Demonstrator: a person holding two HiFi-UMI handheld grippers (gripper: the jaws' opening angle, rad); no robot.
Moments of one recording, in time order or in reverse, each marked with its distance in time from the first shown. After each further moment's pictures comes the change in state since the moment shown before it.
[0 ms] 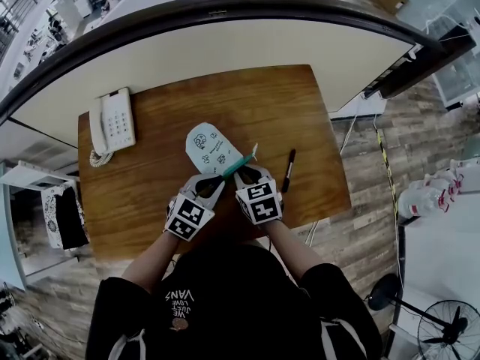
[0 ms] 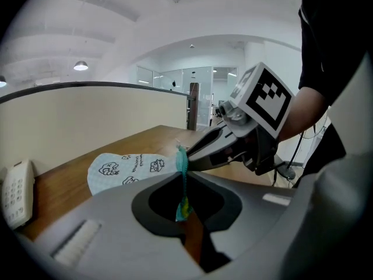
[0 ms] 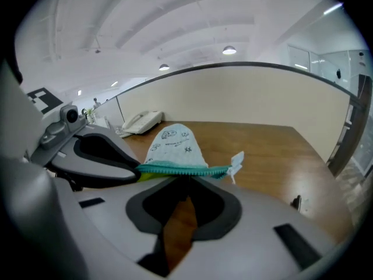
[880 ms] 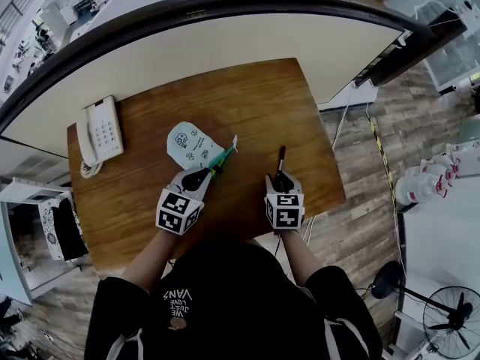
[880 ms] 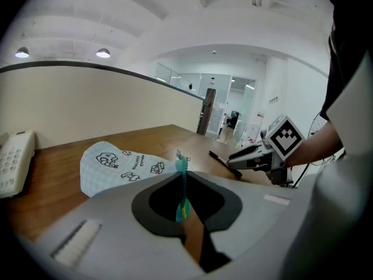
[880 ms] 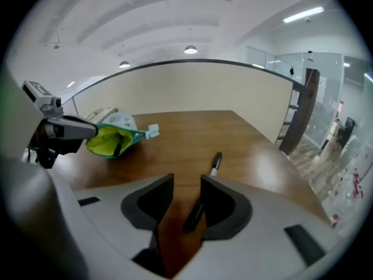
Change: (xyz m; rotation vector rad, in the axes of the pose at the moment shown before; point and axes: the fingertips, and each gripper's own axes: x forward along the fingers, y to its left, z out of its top) left arm 0.011 0.030 0.007 -0.217 -0.040 0.046; right arm -0.062 -0.108 -0.082 0.197 0.029 -0.349
